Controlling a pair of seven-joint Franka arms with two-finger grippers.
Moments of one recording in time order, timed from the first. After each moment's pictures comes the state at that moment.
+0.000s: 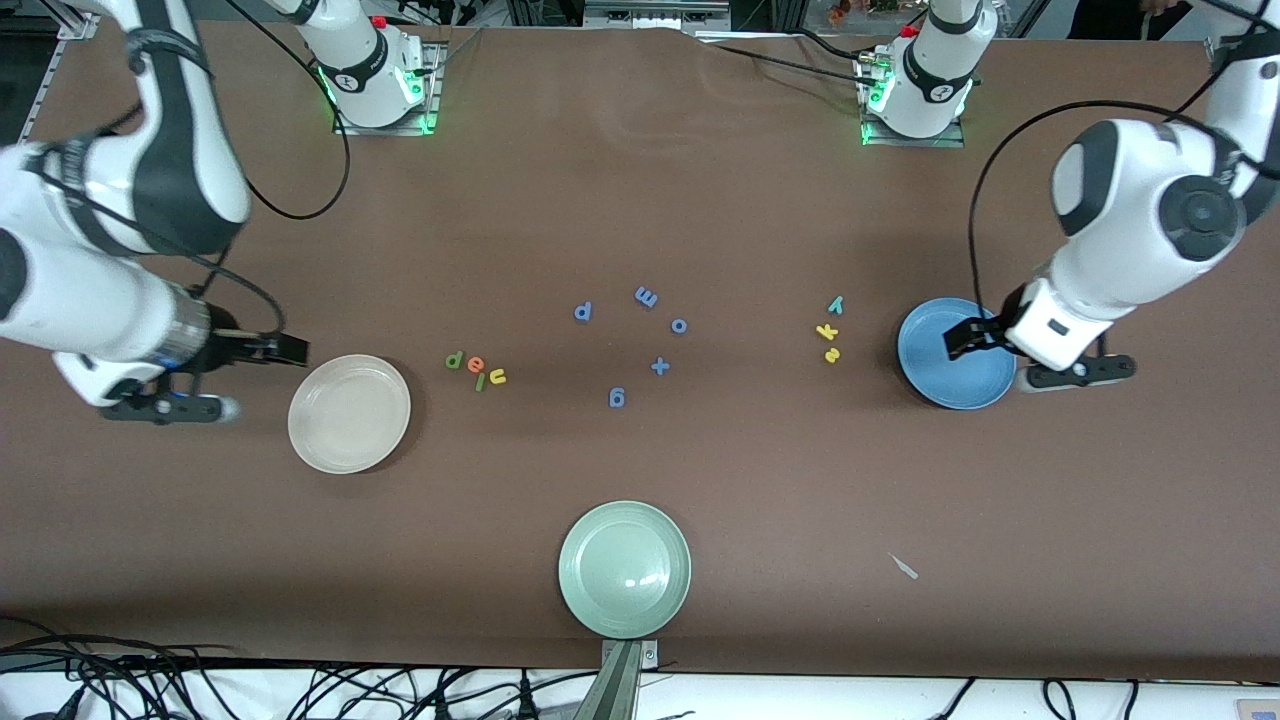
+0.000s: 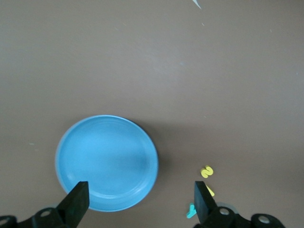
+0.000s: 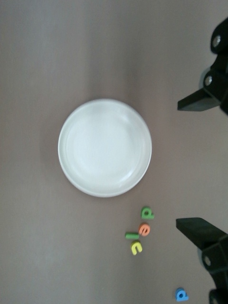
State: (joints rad) left arm -0.01 0.16 -0.11 -1.99 -0.02 2.13 -0.25; right arm 0.17 0.38 -0.03 -1.53 0.01 1.79 0.15
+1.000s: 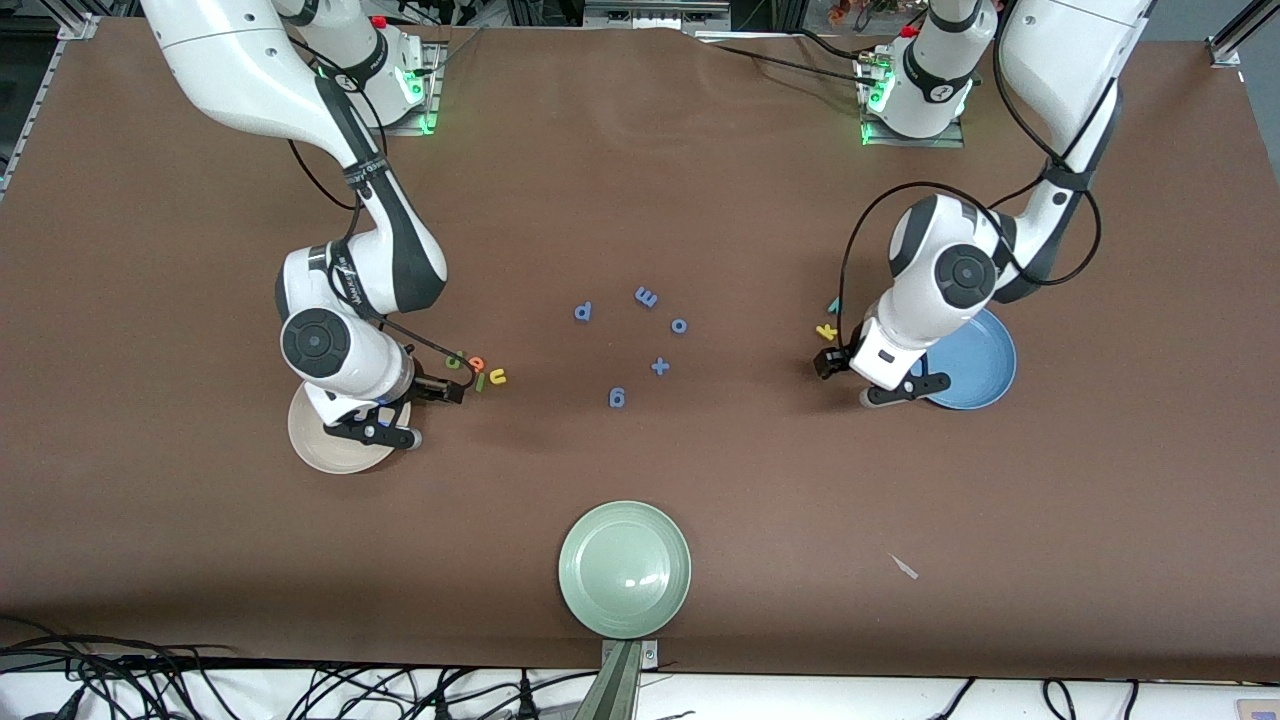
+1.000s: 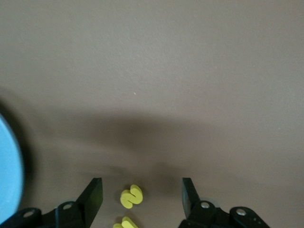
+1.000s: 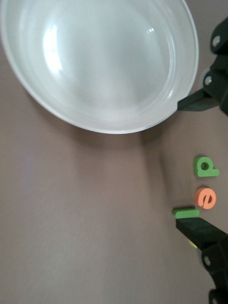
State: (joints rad) left arm -0.08 0.42 -0.24 -2.11 -0.02 2.54 -0.54; right arm 0.32 0.59 -0.02 -1.73 0.02 2.20 0.48
